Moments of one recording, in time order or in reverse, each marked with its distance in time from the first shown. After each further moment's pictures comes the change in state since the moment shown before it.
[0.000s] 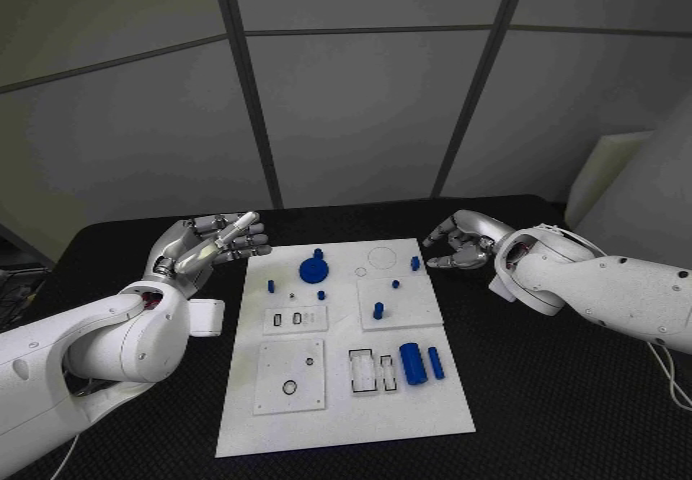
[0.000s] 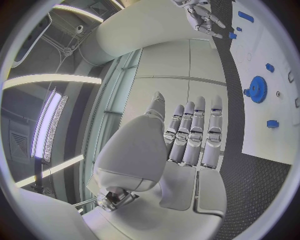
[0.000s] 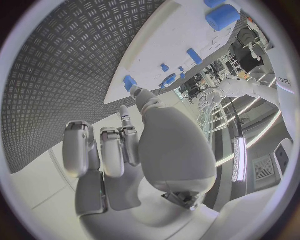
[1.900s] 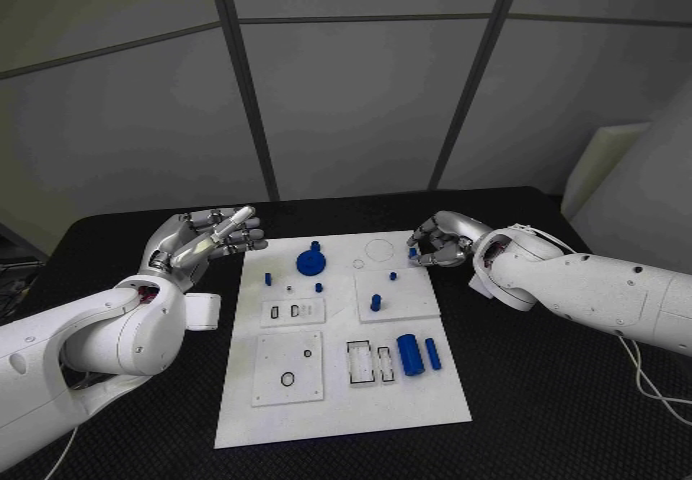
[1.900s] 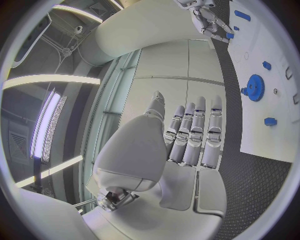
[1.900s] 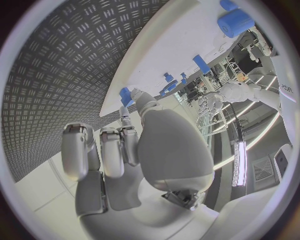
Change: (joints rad) left arm -0.004 0.005 0.000 -0.015 -0.011 0.007 -0.011; left_hand -0.004 -0.004 -0.011 -0.005 0.000 -0.011 0.011 -0.015 -0.004 -0.013 0.013 -0.026 -0.008 0.000 0.007 0.000 0.004 0.000 0.003 -0.003 0.000 -0.002; right arm -0.034 0.091 0.001 -0.085 -0.017 -0.012 0.019; right_hand -0.004 0.052 -0.048 0.013 0.003 -0.013 0.005 0.040 0.007 0.000 0.007 -0.001 0.000 0.000 0.008 0.009 0.001 -0.015 0.025 0.004 0.016 -0.001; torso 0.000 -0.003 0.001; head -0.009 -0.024
